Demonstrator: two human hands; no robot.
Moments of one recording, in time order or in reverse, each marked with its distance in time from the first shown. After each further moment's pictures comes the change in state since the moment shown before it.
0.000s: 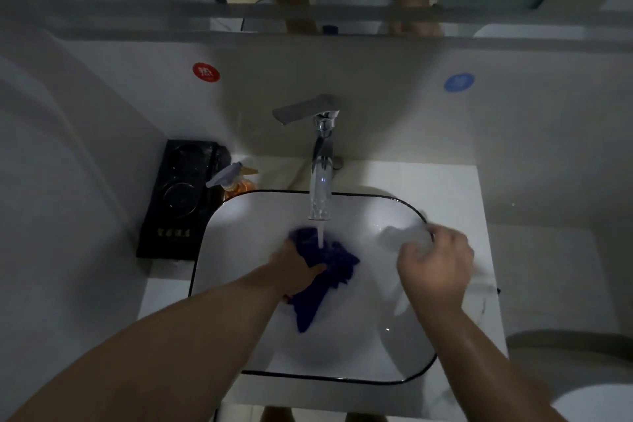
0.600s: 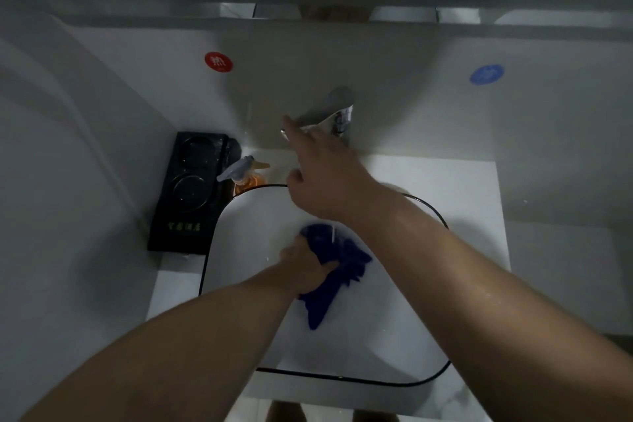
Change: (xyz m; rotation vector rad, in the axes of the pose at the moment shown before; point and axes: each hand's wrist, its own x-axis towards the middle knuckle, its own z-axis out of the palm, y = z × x) left_hand 0.006 0.003 0.009 -0.004 0.006 0.006; right_hand 0.032 -0.218 0.016 -0.086 -0.581 -0.829
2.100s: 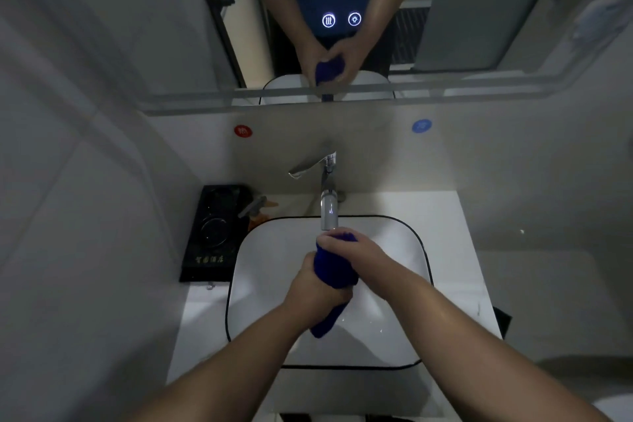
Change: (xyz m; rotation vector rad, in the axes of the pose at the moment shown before) left_hand -0.183 0.046 -0.048 -0.549 0.136 0.298; right_hand -0.133 -0.007 0.008 1.205 -0.075 0.648
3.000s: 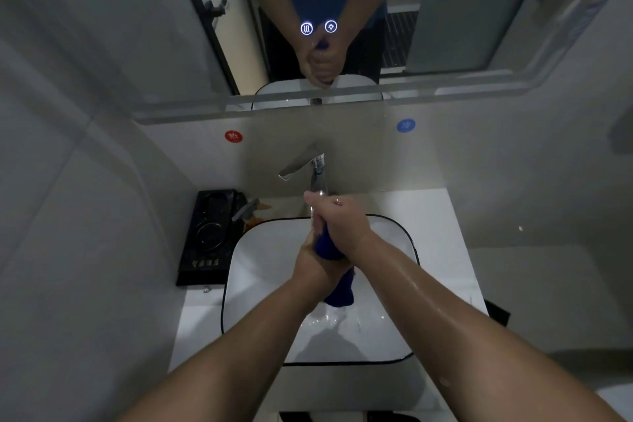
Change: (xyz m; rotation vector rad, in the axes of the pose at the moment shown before) left_hand -0.002 0.056 0.018 -0.403 0.019 0.082; right_hand -0.009 -0.053 0.015 -0.125 0.128 -0.389
